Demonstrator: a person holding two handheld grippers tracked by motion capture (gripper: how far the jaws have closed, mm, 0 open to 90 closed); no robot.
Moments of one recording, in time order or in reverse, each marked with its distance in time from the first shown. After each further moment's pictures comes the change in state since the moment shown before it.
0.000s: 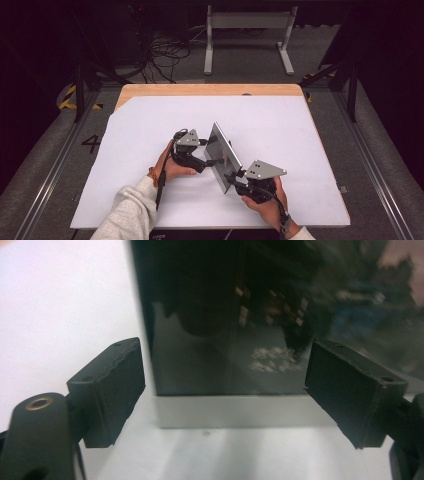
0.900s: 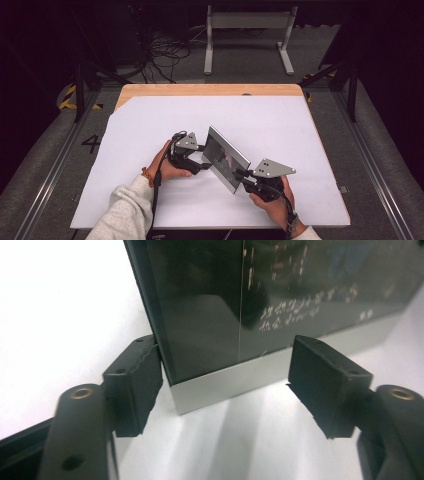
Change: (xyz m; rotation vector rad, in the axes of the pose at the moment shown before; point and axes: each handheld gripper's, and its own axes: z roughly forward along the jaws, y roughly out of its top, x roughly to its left) left arm -0.003 -0.004 -0.017 0.085 -0.024 0.044; right arm -0.015 -0.006 -0.011 -0.007 -0.005 0.017
